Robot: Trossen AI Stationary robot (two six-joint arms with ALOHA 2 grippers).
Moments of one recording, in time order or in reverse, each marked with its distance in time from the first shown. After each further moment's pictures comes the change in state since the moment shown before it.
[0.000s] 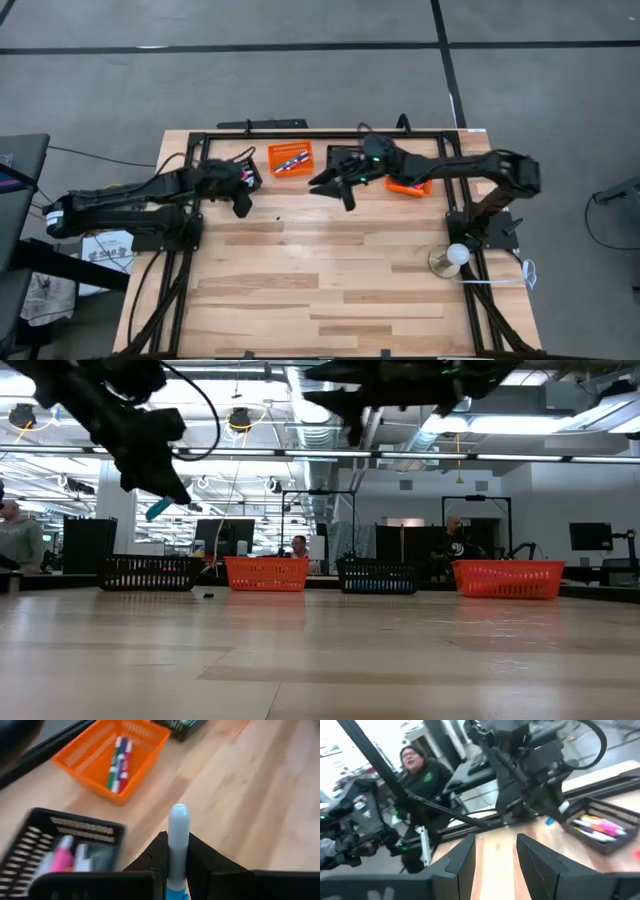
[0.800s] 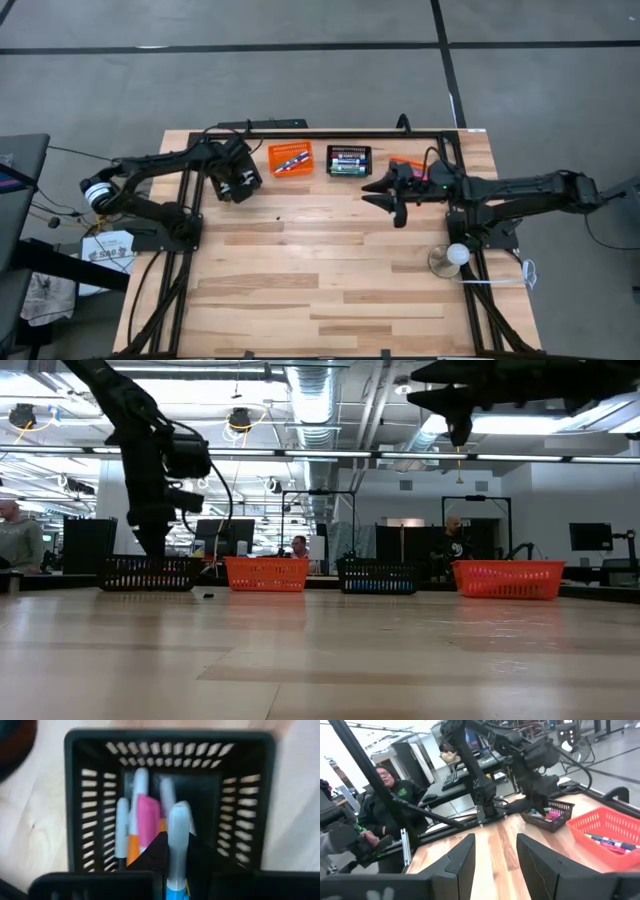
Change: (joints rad) left arm 0.416 0.566 0.189 -0.218 0.060 0.550; right arm 0.118 -0.641 -0.552 0.002 0.395 -0.021
